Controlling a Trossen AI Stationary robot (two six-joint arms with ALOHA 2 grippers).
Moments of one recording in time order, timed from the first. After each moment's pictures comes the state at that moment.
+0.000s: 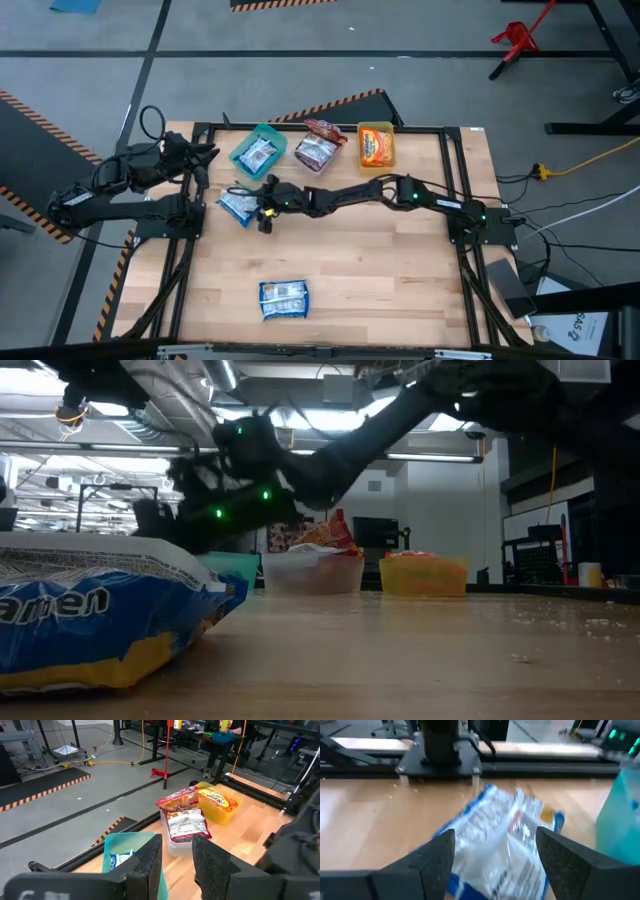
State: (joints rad) left arm 0.23 0.34 0.79 -0.76 -0.49 -0.29; right arm -0.06 2.61 1.93 0.40 0.04 -0.05
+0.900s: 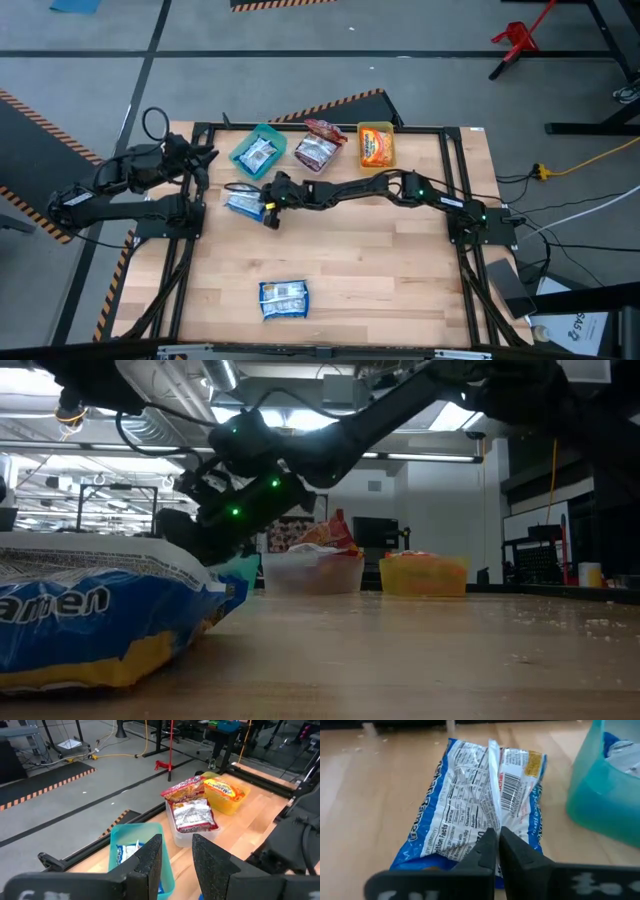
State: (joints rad) left arm 0.23 0.34 0.79 -0.82 -0.50 -0.29; right arm -0.07 2.54 1.93 0.05 0.08 0.02
